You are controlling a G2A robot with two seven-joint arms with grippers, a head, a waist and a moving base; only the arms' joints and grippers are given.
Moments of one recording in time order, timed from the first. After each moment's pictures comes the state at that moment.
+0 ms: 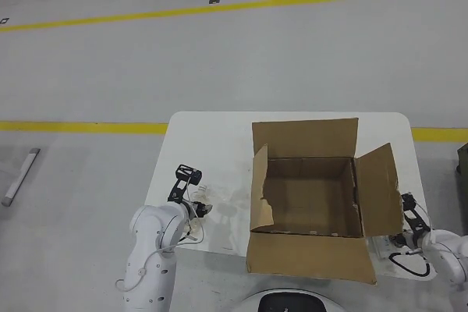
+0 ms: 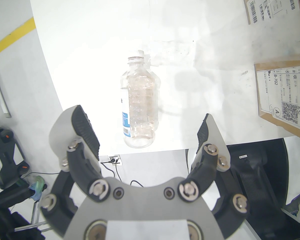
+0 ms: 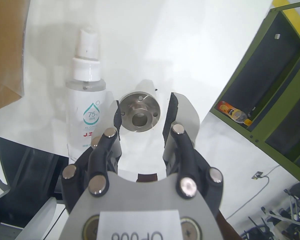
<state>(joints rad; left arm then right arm) 1.16 -1.41 -1.46 -1.73 1.51 -0.33 -1.21 -1.59 -1.25 1.78 -1.81 -1.35 -0.23 1.04</state>
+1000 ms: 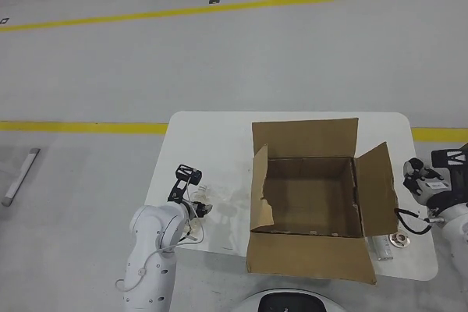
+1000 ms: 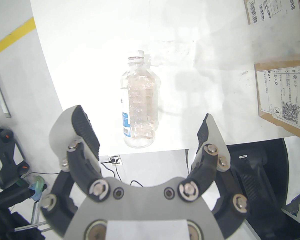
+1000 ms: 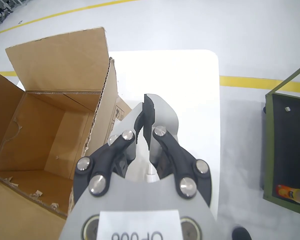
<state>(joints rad) 1.16 -1.41 -1.46 -1.73 1.51 -0.33 -1.21 -1.62 -1.26 1.85 -2.07 -0.98 -0.04 0.59</state>
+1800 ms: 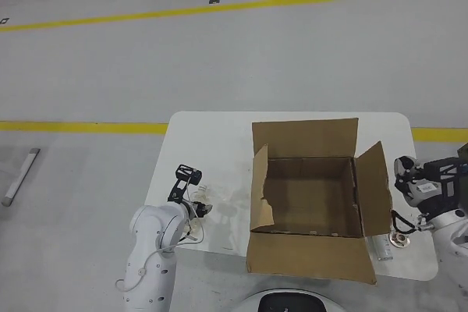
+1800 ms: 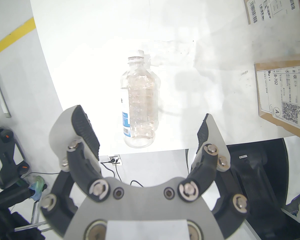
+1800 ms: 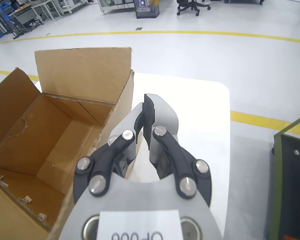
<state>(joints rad) 1.16 -1.41 -1.46 -1.73 1.51 -0.33 -1.21 -1.64 -1.26 1.81 -1.91 -1.06 -0.28 0.19</state>
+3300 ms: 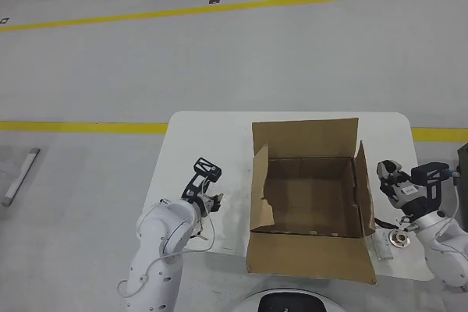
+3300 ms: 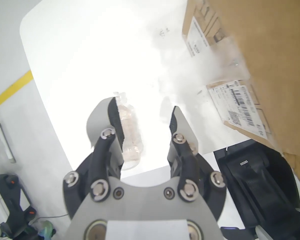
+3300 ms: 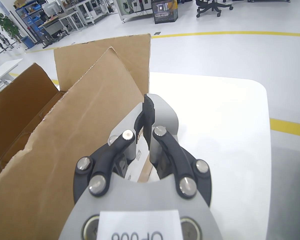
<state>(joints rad) 1.17 -1.39 -1.37 -1.83 1.42 -0.45 -1.10 -1.59 -1.25 1.74 -1.78 -0.98 -0.35 0.11</state>
